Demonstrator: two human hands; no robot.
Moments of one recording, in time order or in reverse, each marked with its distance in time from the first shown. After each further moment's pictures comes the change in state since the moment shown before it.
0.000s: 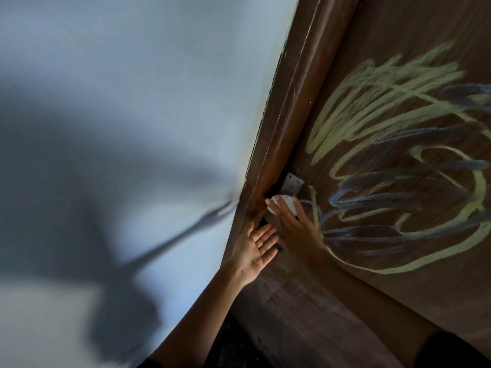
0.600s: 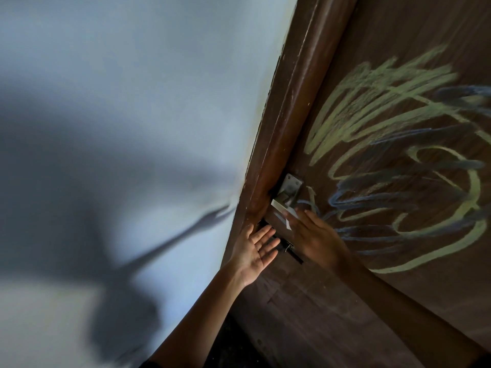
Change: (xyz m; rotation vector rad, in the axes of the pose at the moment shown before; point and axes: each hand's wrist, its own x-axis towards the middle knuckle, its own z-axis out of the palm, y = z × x) left_hand -0.001 -0.002 -0.001 -0.023 0.025 -0.023; right_hand -0.034 0.035 -0.003 0.271 0.267 -0.100
